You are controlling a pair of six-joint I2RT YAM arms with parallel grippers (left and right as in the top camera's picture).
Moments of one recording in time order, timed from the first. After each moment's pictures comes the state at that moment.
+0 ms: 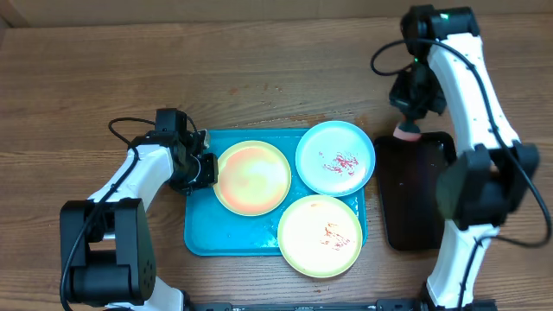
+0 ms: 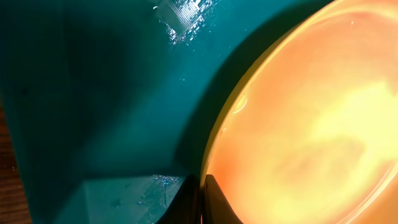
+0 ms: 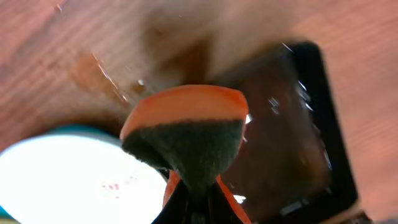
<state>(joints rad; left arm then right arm) 0.01 1.74 0.97 -0.68 0.30 -0.11 0.09 2.16 2.13 -1.64 0.10 0.58</state>
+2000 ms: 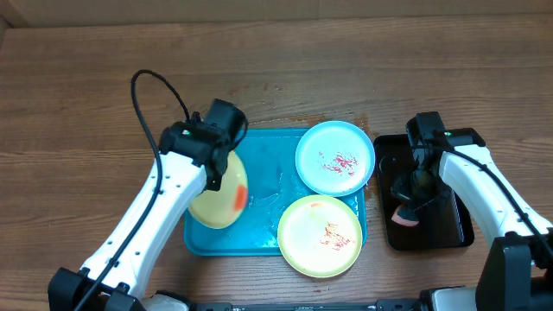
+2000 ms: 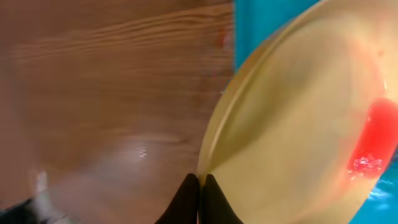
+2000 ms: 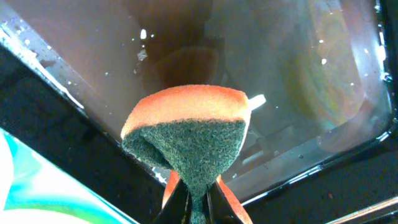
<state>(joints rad) -0.38 1.49 1.24 -1.27 -0.54 -0.31 0.09 1.57 1.00 -1.12 0.02 0.62</state>
